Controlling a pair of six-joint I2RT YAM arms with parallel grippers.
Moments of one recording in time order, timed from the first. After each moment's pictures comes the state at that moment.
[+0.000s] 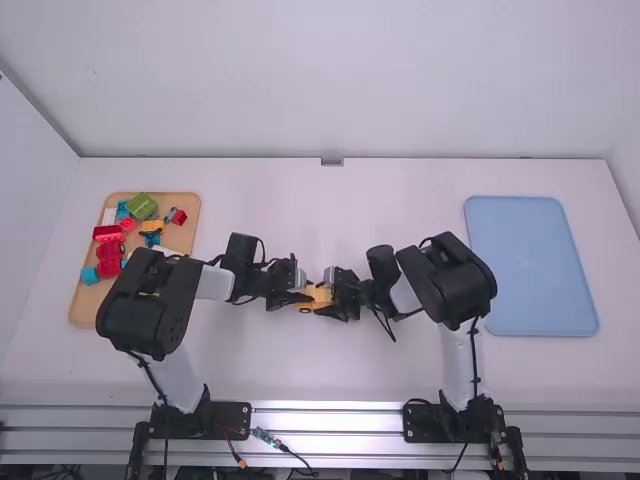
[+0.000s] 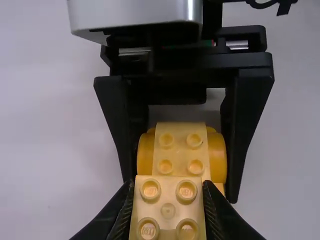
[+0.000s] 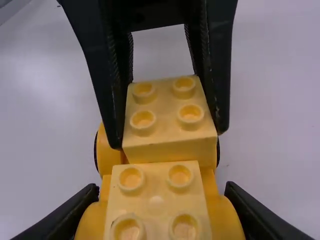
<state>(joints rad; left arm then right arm) -0.18 1.83 0.64 0.14 0.99 1.06 0.44 2.17 0.65 0.74 -1.01 -0.64</state>
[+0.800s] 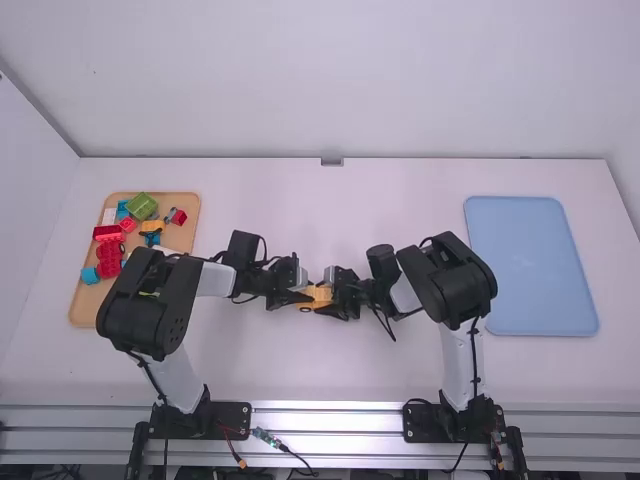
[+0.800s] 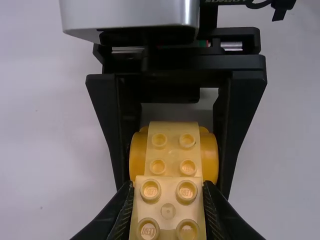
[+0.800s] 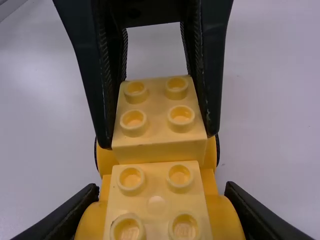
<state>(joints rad) -0.18 1.83 0.68 0.06 0.98 1.09 0.44 2.17 0.65 0.73 -1.00 -0.65</state>
